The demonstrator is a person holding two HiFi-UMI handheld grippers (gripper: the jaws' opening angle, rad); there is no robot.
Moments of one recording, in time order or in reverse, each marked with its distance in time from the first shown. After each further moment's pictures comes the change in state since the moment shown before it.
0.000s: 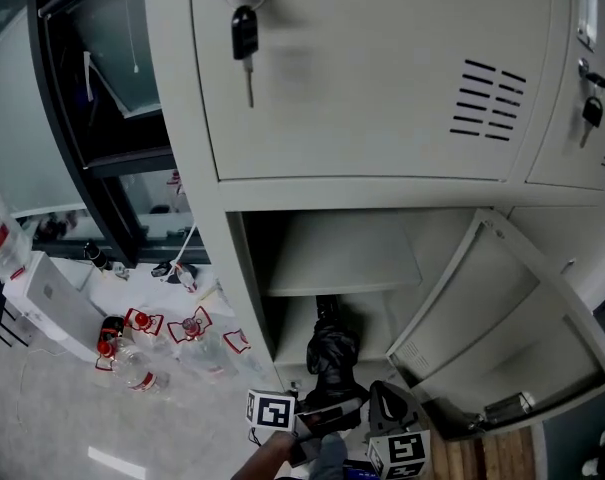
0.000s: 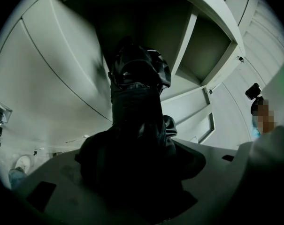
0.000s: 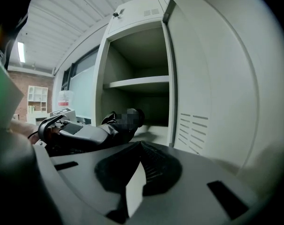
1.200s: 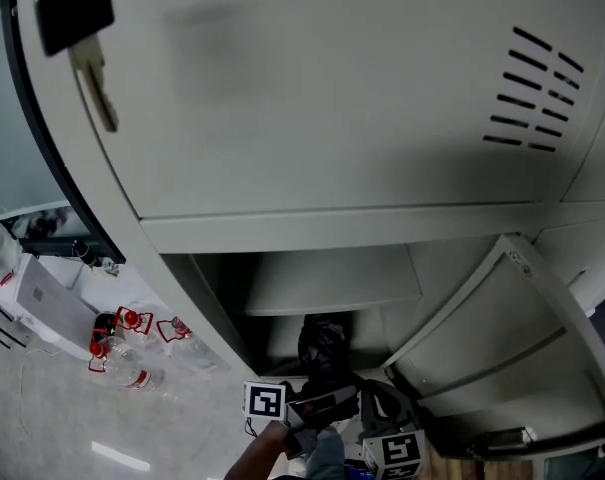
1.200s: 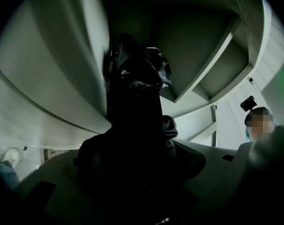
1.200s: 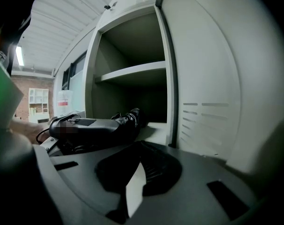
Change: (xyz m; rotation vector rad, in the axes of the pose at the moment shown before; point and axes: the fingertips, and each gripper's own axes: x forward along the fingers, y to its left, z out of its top) left arm 0.024 0.027 0.044 -0.166 -0.053 -0.060; right arm 0.039 -0.015 -0.006 0.020 0.034 0.037
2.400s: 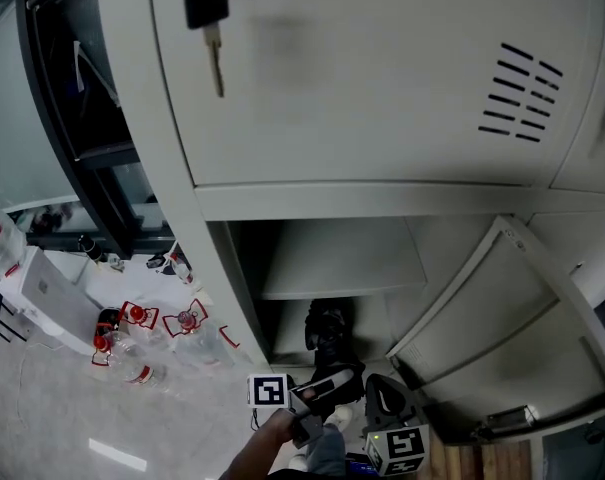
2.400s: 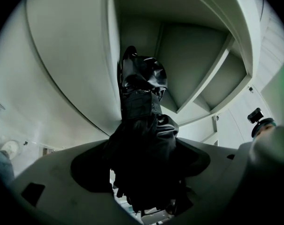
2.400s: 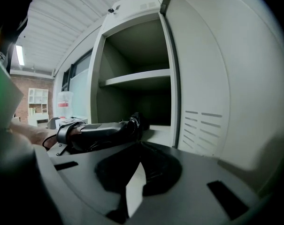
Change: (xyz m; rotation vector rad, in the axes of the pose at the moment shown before) left arm -0.016 0.004 0.013 -0.040 -0.133 0.000; right arm -0.016 0.013 0.008 0.015 -0.007 -0.017
